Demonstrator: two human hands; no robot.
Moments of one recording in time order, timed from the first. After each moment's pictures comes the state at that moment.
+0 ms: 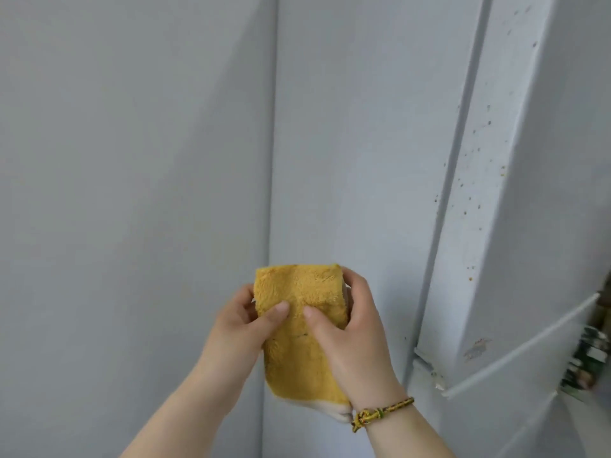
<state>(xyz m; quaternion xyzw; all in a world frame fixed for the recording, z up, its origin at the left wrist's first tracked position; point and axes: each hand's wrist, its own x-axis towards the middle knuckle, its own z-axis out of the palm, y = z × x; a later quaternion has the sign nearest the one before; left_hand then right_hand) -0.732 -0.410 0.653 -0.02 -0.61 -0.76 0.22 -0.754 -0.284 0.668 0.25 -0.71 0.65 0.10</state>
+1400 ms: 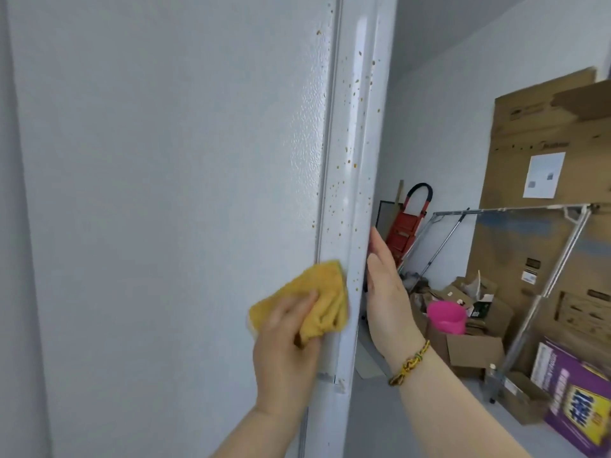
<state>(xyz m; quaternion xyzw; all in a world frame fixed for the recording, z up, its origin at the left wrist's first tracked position) -0.822 -0.312 0.648 -0.33 -0.65 -0.64 0.26 -0.789 -0.197 0.709 0.02 -0.70 0.59 0.40</state>
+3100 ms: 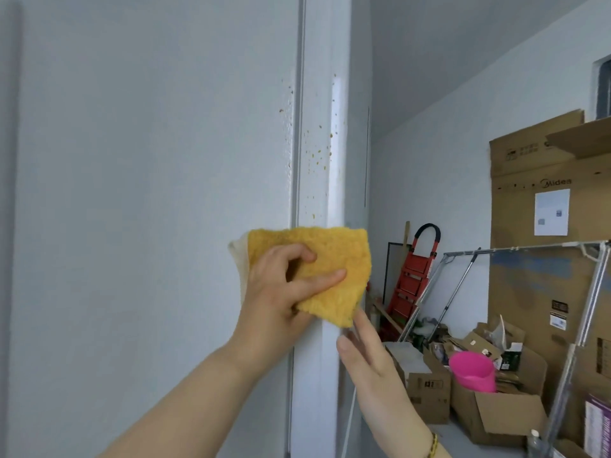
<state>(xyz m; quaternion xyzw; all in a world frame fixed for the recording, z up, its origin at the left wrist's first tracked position) -0.878 -0.282 0.768 -0.55 -0.52 -0.35 0.54 -0.779 -0.179 0.714 0.07 -0.72 0.60 0.35</state>
